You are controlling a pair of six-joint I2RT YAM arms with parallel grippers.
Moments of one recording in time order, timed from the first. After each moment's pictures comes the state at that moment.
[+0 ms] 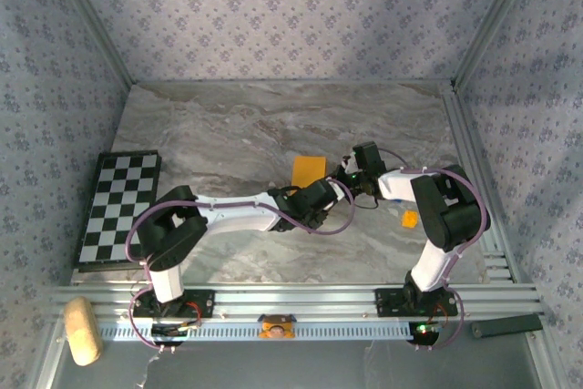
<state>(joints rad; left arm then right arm) -1.12 1.80 1.13 -0.31 -0.28 -0.05 0.35 1.74 0.76 0.08 -0.68 0.98</state>
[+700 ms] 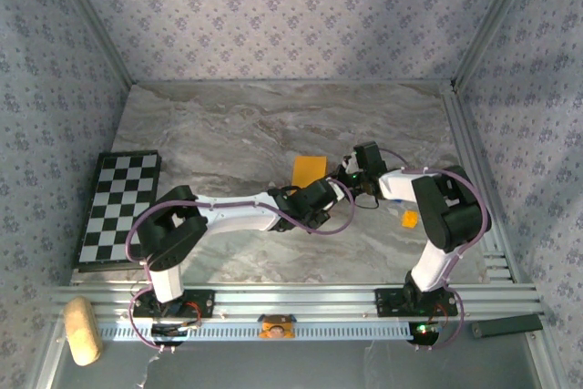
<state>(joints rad) -1.12 1.80 1.13 -0.32 -0.26 -0.06 0.34 1.72 0.76 0.06 -0.67 0.98</state>
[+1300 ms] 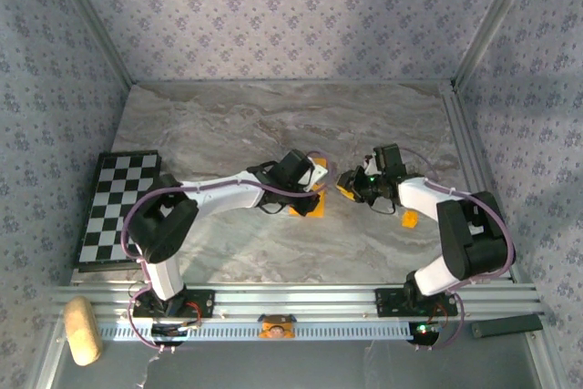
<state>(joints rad) -0.89 1.78 1.13 -0.31 0.25 -0.22 0.25 1.51 0.67 -0.09 -0.56 0.87</state>
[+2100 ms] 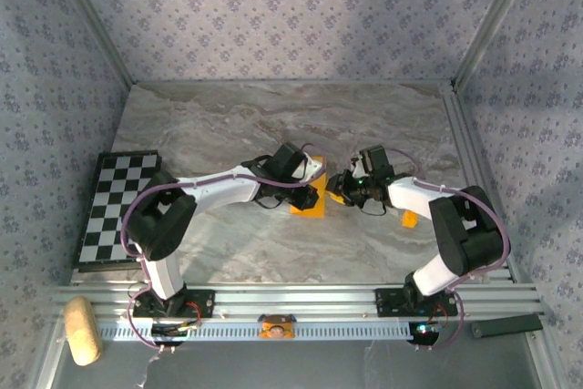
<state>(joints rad) -0.84 1.78 1.14 -0.31 0.37 -0.26 0.35 1.55 0.69 -0.07 -0.54 0.88</state>
